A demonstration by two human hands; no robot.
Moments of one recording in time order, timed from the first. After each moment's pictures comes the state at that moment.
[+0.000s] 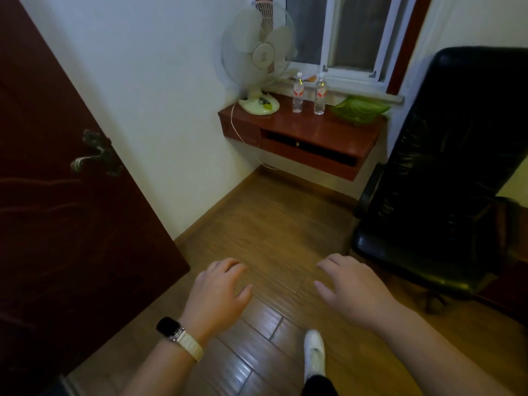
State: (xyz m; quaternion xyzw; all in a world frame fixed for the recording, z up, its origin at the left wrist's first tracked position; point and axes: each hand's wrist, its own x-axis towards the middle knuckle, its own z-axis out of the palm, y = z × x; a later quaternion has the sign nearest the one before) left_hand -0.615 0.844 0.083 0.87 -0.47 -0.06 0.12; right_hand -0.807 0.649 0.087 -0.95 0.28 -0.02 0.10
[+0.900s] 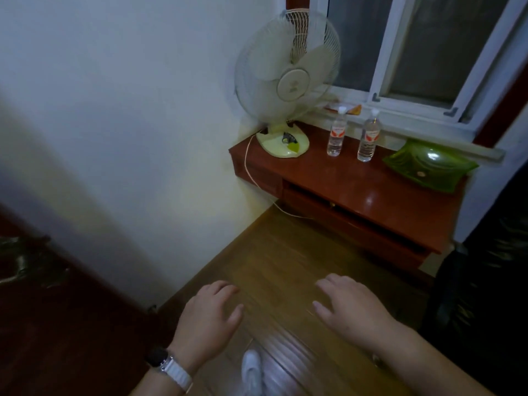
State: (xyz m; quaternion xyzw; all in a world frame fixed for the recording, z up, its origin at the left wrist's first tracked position) left_hand -0.275 0.569 0.068 0.90 -0.41 -0.07 0.13; right_hand -0.444 0.349 0.070 -0.95 0.26 0.05 0.15
